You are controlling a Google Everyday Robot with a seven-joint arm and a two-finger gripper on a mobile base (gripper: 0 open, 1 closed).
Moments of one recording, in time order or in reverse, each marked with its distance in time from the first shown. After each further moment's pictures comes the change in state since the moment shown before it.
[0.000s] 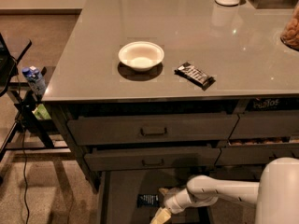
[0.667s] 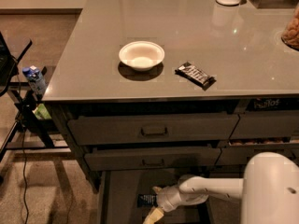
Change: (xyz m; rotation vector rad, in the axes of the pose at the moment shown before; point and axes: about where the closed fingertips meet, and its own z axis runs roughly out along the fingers) arm -0.006 -0.013 0.033 0.023 0.007 -0.045
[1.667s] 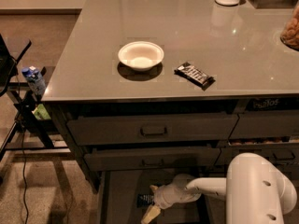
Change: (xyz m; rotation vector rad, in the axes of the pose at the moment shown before) arm 0.013 -0.034 0.046 0.006 0.015 -0.046
